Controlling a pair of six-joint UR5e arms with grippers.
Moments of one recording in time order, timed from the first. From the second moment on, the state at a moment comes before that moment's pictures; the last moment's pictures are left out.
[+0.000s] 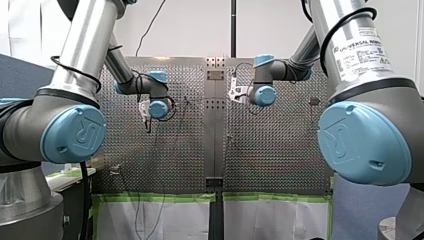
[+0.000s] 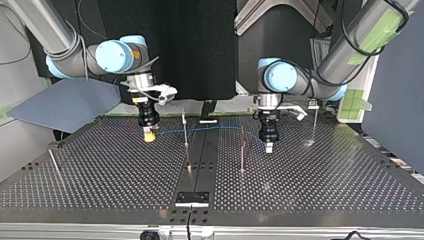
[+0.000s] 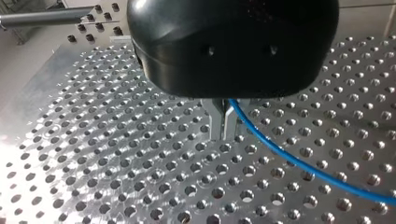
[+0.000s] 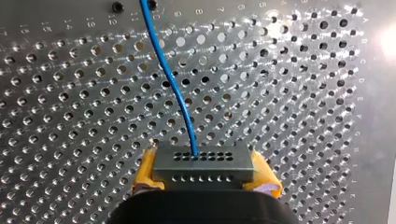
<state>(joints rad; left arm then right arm) -0.21 -1.92 -1.85 -2.32 -1.80 -1.71 2.09 -1.17 1.62 -0.57 1.57 1.67</state>
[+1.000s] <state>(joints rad) -0.20 -1.98 -1.80 -2.34 -1.79 -1.69 2.02 -1.14 1.61 -0.58 1.54 1.70</state>
